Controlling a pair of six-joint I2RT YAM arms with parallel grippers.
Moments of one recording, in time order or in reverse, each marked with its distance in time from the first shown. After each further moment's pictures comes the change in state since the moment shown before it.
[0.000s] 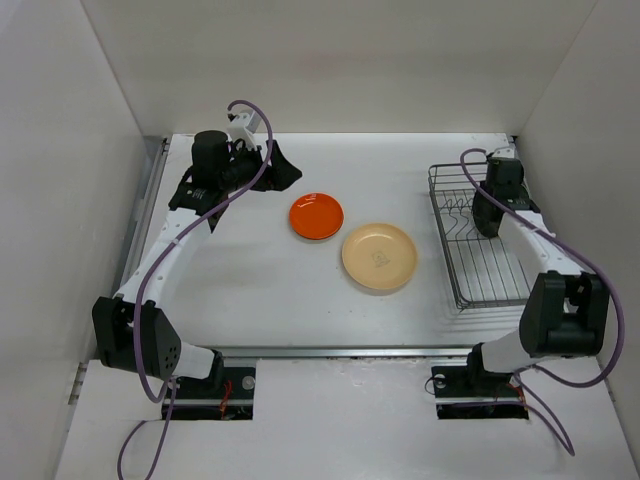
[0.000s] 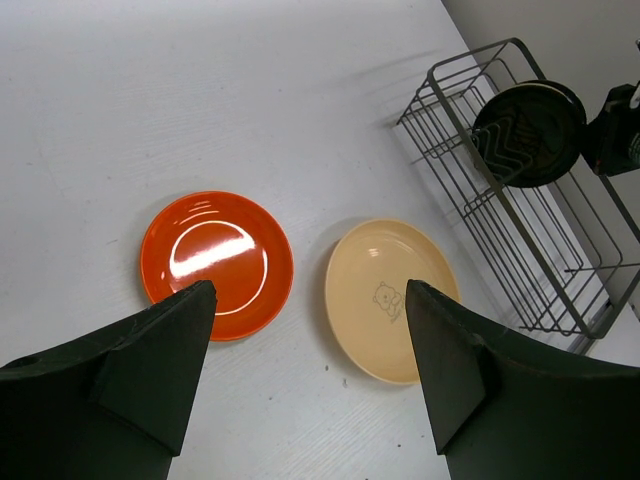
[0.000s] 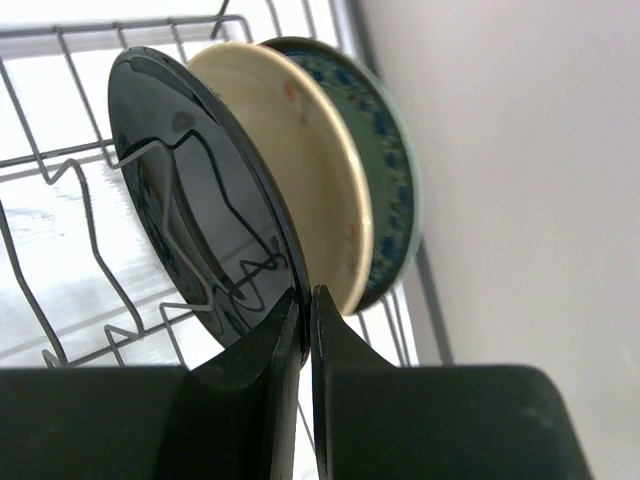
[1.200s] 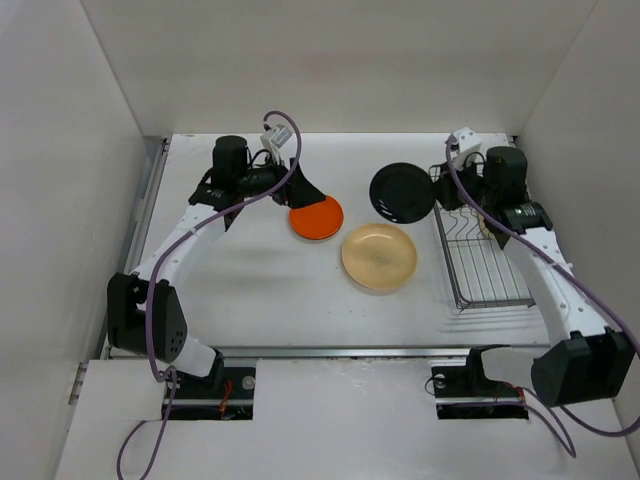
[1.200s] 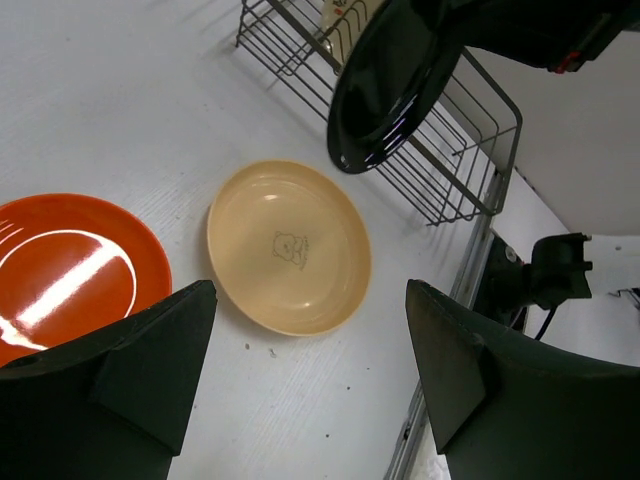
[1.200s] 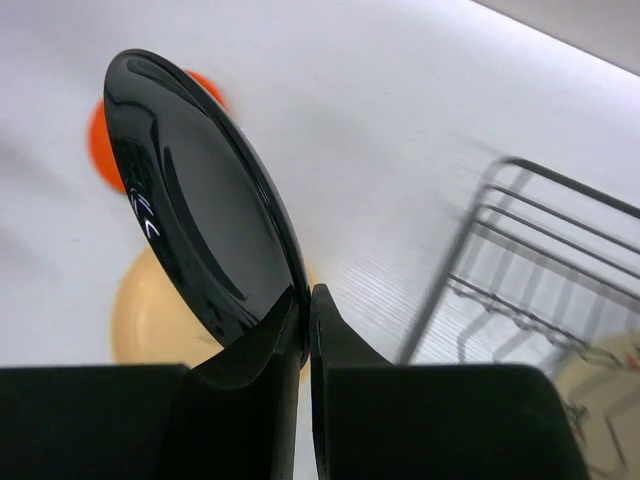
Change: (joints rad) left arm -0.043 0.096 -0.040 0.107 0.372 0.040; right arm 0.158 -0.281 0.071 -0.092 -0.887 0.095
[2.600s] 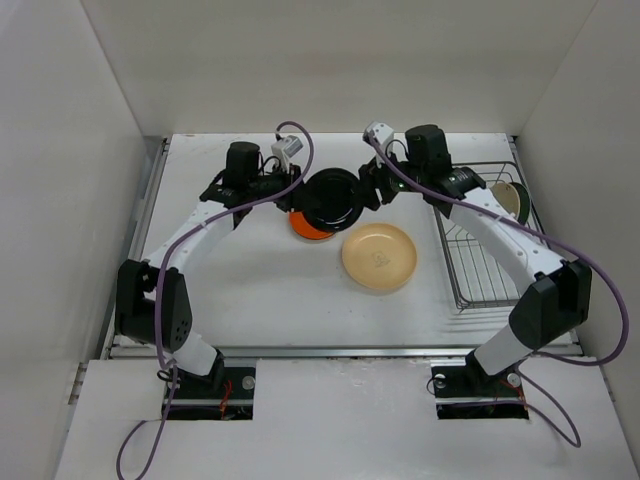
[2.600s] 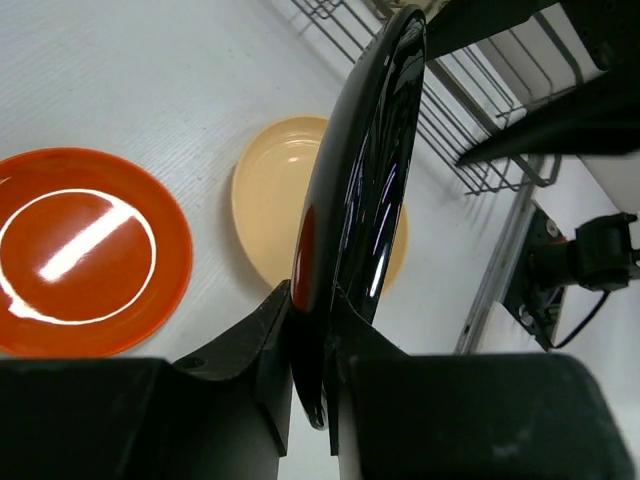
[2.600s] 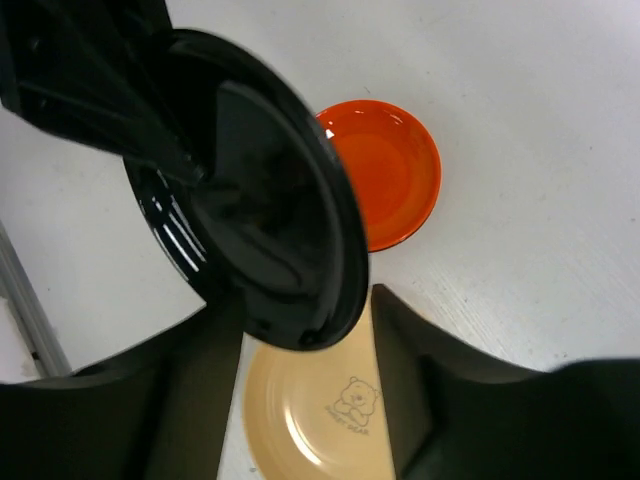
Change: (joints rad) left arm -0.042 0.068 0.000 -0.077 -0.039 0.113; right arm 0.343 0.375 0.342 -0.080 -0.136 0.009
